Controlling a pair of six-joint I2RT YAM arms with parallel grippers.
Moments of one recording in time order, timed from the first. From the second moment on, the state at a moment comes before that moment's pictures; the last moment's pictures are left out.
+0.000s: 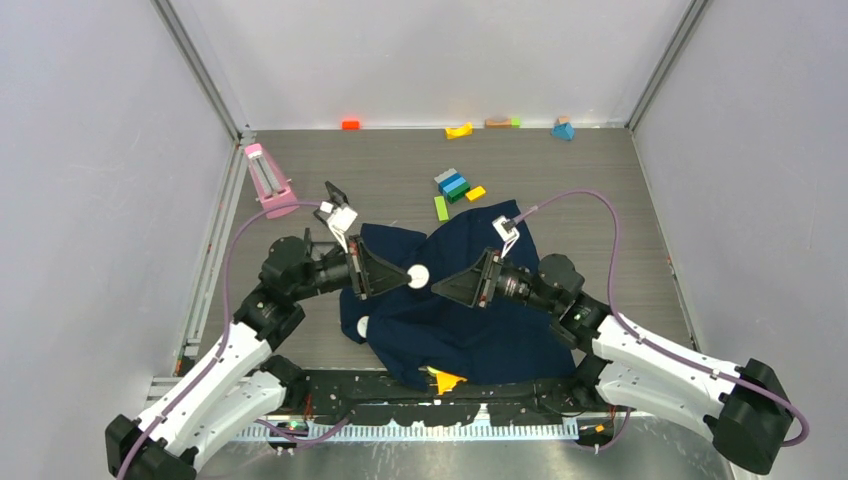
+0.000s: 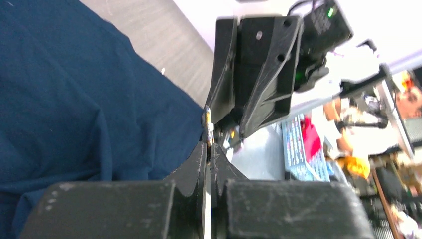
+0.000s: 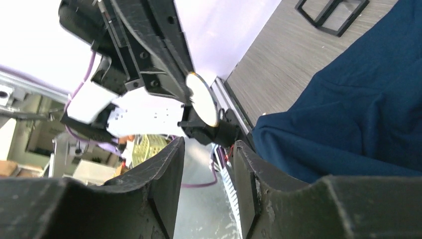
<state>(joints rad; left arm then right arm) -0.54 0.75 0.60 0.04 0.74 -0.70 0.82 0.85 0.48 0.38 -0.42 0.93</state>
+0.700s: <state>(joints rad) -0.54 0.60 0.49 0.21 0.45 -0.92 0.96 1.05 0.45 0.79 -0.14 1.10</state>
